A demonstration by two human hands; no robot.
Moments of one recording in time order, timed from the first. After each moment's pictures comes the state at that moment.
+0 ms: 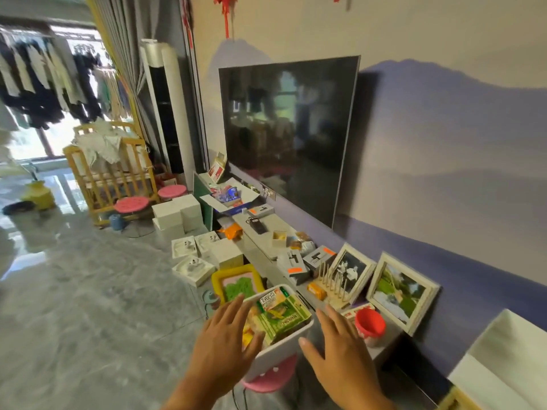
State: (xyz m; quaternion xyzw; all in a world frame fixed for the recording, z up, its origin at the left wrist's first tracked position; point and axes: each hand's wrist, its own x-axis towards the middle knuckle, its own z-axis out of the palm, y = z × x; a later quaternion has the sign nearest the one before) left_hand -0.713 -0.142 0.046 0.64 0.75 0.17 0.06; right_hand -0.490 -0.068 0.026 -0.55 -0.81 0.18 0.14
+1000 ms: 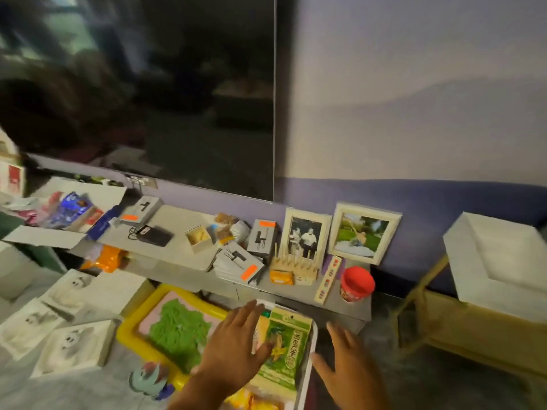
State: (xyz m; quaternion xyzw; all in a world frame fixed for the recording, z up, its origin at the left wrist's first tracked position) left_hand -0.905 0.274 -0.104 0.87 0.46 0.03 0.20; right_hand -0.687 0.159 -0.109 -0.83 -0.50 0.23 0.11
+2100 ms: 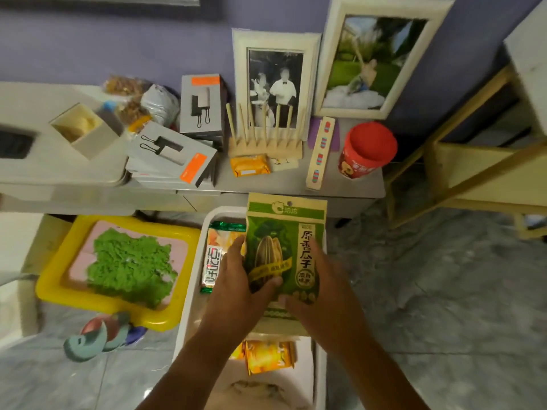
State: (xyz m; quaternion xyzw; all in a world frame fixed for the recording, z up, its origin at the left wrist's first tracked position) left_hand -0.855 0.336 -0.386 0.73 0.47 0.10 0.48; right_hand -0.718 0.222 -0.378 -0.82 -0.33 0.35 0.32
